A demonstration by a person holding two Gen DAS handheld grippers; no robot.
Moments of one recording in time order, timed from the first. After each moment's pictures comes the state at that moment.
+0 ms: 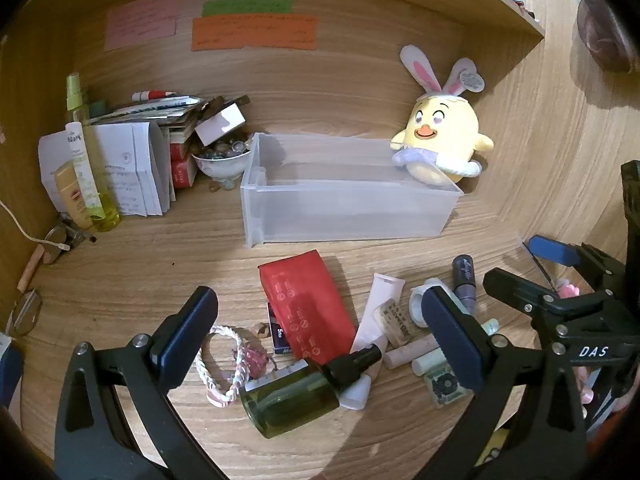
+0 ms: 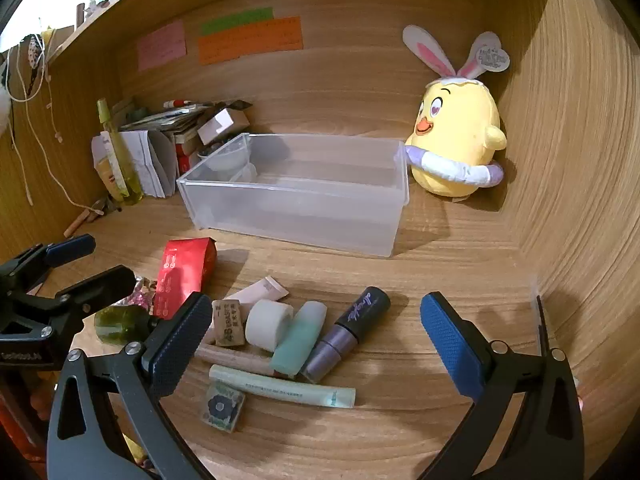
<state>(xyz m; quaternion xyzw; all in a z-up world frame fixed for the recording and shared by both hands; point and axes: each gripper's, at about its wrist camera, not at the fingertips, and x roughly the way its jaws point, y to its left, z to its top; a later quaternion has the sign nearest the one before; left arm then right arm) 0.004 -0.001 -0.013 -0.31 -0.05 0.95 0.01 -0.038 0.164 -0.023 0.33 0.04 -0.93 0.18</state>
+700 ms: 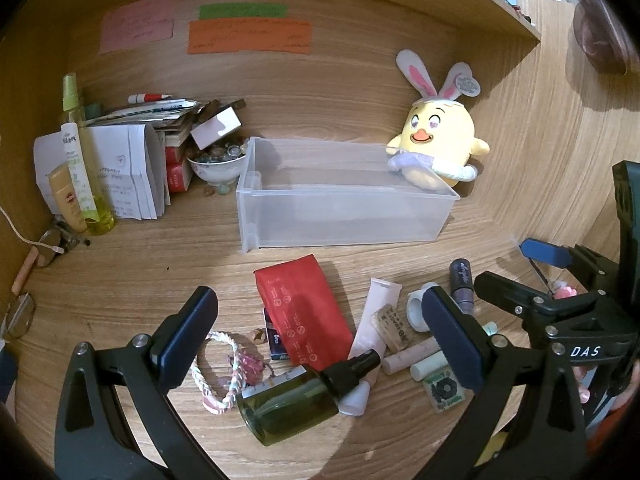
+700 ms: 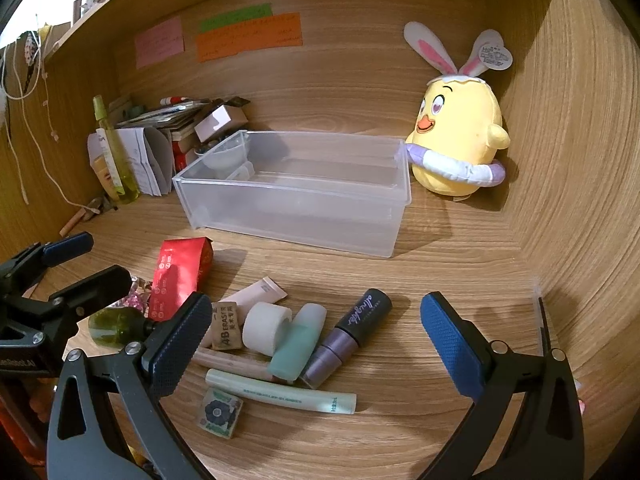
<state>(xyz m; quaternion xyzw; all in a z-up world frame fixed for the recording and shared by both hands) 0.005 0.001 -0.018 -0.30 -0.05 0.95 0.02 -0.043 0.162 -0.027 0.33 0.05 -0.93 0.18</state>
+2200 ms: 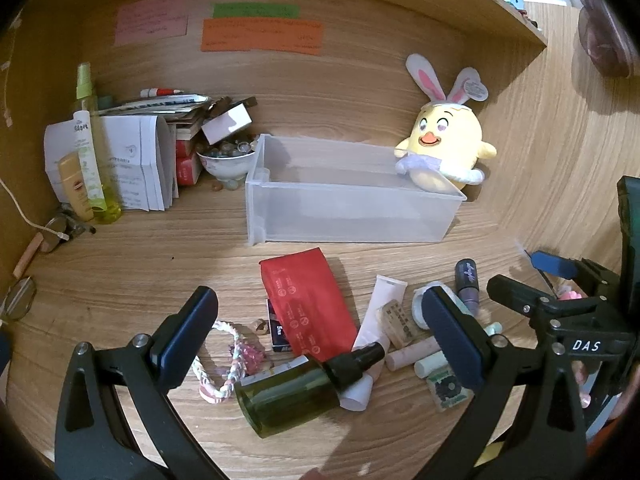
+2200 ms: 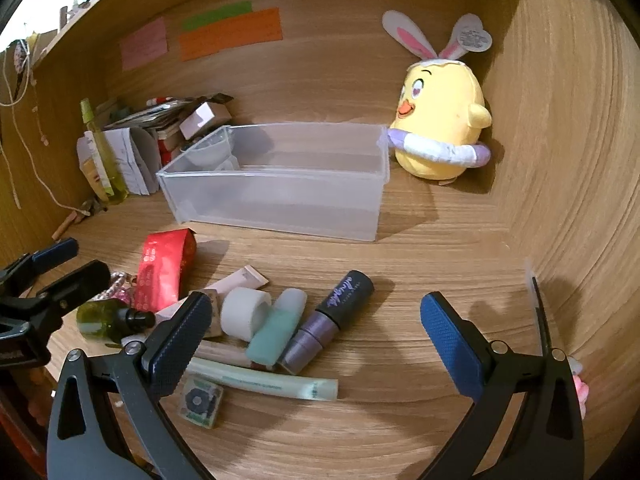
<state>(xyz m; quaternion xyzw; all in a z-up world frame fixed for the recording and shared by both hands) 0.010 0.000 -0.027 -0.29 -0.07 0.95 0.00 -0.043 0.177 -0.037 0.34 0.03 -0.93 0.16</state>
